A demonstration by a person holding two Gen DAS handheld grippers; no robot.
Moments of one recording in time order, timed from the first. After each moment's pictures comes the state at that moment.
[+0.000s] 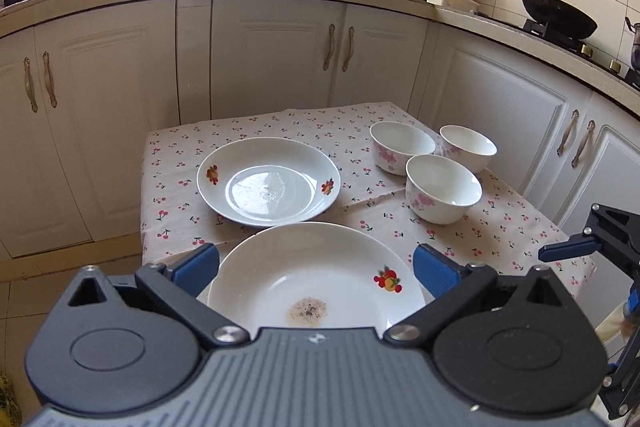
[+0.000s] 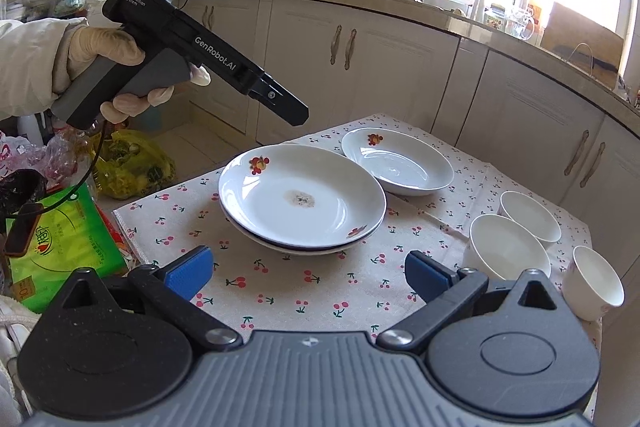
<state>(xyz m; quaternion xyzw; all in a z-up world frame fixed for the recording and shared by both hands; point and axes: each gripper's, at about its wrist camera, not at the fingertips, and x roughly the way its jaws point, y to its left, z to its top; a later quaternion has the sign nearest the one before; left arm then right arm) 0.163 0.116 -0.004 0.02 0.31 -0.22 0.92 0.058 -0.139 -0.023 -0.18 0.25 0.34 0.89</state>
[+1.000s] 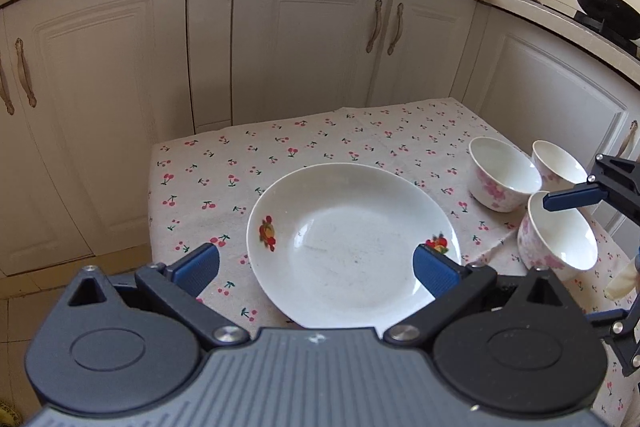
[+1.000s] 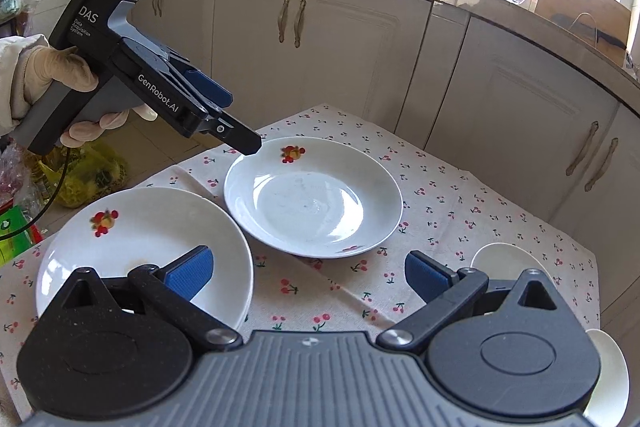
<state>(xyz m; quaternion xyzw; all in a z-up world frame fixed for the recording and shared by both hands) 0.339 0.129 -0.041 0.03 0.36 -0.21 0.91 0.263 -0.121 -0.028 -0.18 0.30 0.31 0.88</state>
